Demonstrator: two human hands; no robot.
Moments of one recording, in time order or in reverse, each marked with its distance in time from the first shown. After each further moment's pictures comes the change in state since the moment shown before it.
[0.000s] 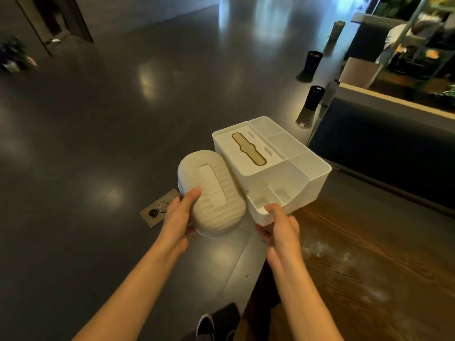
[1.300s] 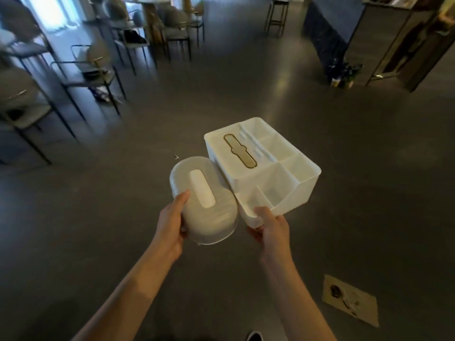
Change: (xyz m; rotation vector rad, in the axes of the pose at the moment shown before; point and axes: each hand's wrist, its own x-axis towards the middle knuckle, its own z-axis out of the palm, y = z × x) left_hand -0.127 0.078 -0.715 -0.711 0.999 0.297; right_hand -0.400 0.450 0.486 -0.747 -1.134 0.253
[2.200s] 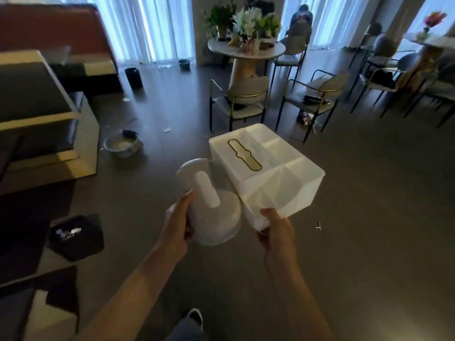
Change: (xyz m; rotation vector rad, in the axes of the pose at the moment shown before) left_hand 0.254 0.205 -0.230 -0.515 0.884 0.298; right_hand 0.179 0.056 0.524 -0.437 -0.839 0.310
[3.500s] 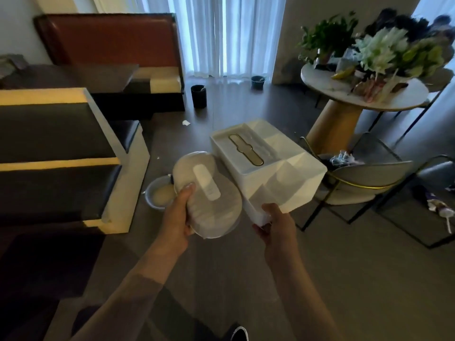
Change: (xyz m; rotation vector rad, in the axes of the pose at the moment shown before) left_hand 0.752 0.450 0.004 -0.198 0.222 0.076; right_hand 0.568 -0.093 0.741 -0.115 -0.286 0.086
